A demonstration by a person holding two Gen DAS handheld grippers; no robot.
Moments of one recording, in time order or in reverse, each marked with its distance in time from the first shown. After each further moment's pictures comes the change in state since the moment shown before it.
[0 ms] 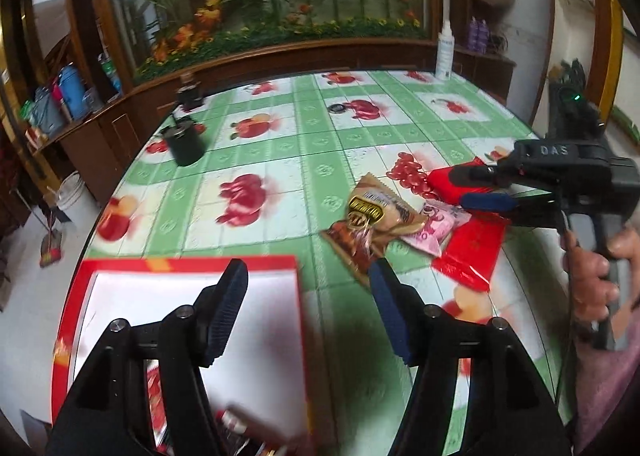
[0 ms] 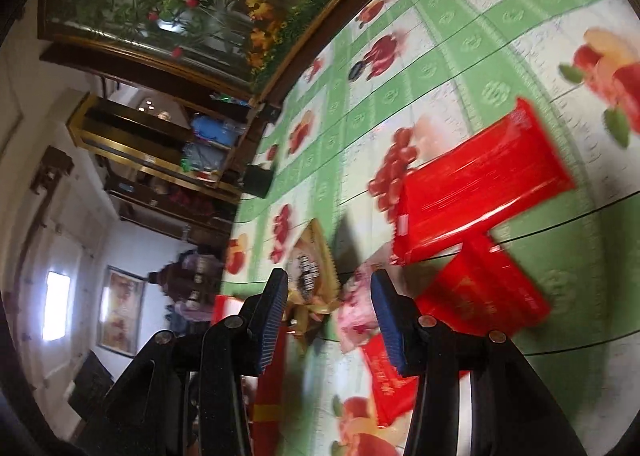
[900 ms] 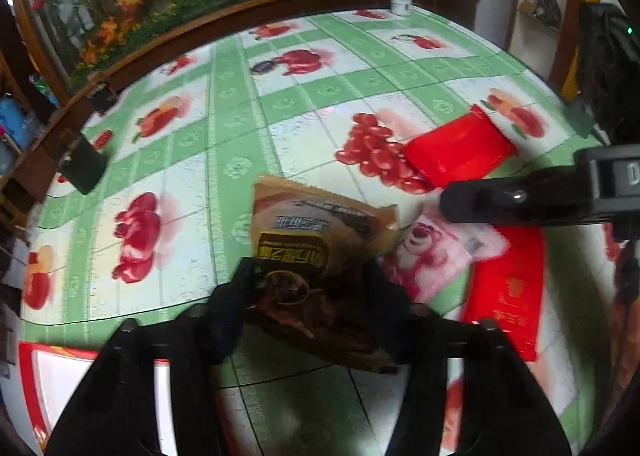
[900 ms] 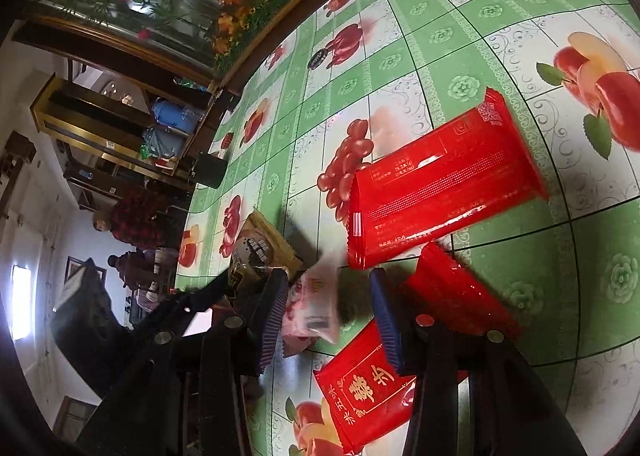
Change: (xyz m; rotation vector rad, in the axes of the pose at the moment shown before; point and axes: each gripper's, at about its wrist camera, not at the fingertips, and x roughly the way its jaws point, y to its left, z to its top) left arm 0.097 -0.054 0.028 0.170 0.137 -0.082; right arm 0.014 -0.009 0.003 -0.012 0.048 -0.135
